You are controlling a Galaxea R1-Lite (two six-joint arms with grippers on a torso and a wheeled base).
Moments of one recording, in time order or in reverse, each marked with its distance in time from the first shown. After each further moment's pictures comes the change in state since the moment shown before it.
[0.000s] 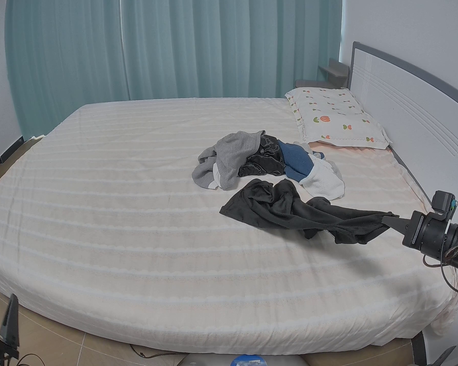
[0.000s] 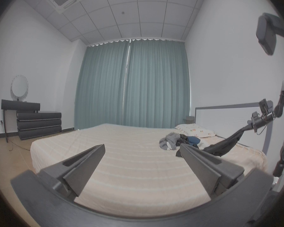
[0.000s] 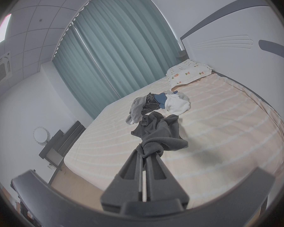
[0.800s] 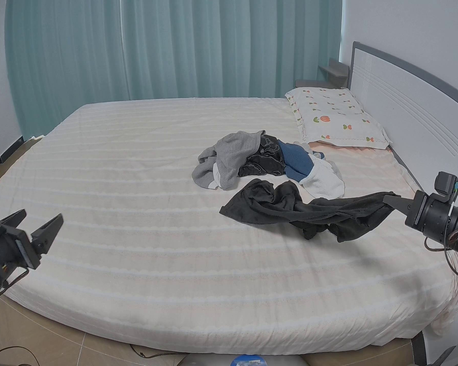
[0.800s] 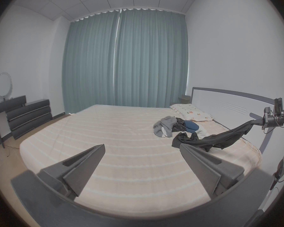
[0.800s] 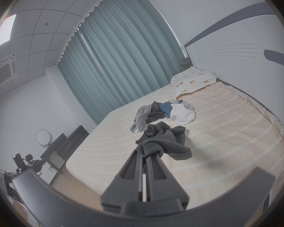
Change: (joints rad) left arm -0.140 0.914 -0.183 -0.413 0.011 -0.022; right arm 0.000 0.003 -0.092 0.004 0.001 -0.003
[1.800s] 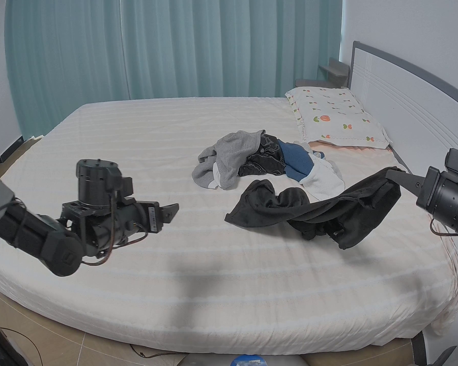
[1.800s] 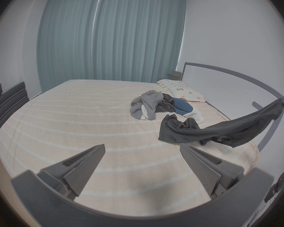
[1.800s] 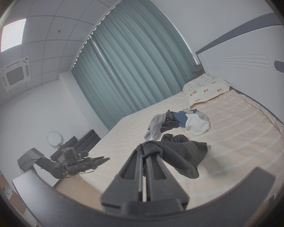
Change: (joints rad) left arm -0.270 0.849 -0.423 -0.183 0.096 -0.121; right arm 0.077 -0.082 -0.096 0.041 0.010 0.016
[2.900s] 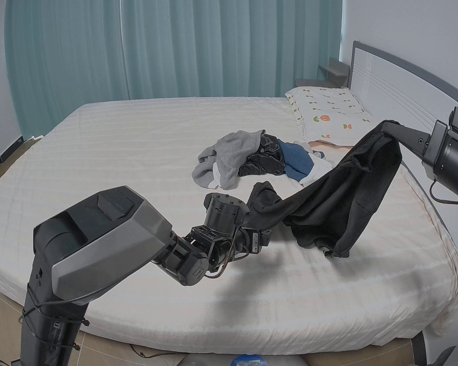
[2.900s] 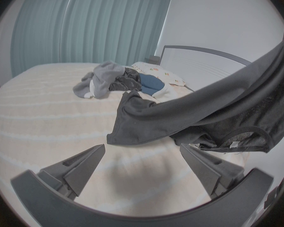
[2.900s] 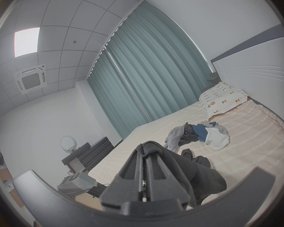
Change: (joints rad) left arm -0.232 0.563 -0.551 0.062 -0.052 -0.135; right arm 0.070 0.029 -0.177 -0.010 0.009 0.019
